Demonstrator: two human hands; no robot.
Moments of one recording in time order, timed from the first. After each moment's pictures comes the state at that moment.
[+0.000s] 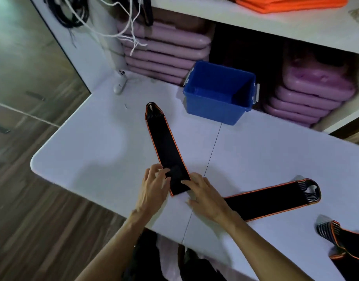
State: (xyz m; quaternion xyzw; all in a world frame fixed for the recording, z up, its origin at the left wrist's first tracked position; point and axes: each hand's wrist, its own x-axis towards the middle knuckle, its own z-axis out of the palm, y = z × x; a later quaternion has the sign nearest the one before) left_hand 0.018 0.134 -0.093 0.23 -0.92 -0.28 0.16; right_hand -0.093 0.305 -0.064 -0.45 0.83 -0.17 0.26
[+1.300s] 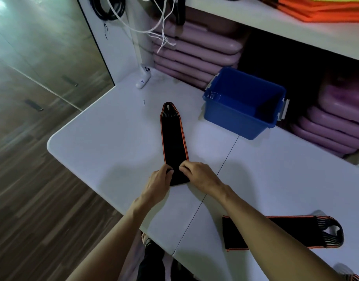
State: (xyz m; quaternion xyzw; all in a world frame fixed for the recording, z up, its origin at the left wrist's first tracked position) left_hand -0.017 0.129 -0.088 0.38 -0.84 -0.38 0.04; right_hand -0.163 0.226 -0.067 -0.54 0.78 -0.21 0.26
